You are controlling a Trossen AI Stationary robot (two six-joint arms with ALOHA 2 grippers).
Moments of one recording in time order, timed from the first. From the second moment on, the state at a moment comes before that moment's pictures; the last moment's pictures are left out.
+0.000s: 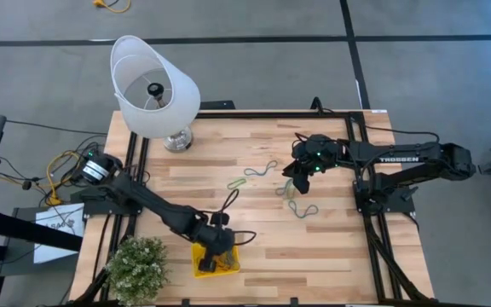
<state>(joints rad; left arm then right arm) -0.46 1.77 1.12 -0.37 0.00 -0.28 -0.21 1.15 0.68 -0.24 -0.18 0.24</state>
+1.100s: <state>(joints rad) -0.29 1.77 1.51 -0.84 -0.25 0.06 -0.12 1.15 0.68 -0.80 -0.22 0.31</state>
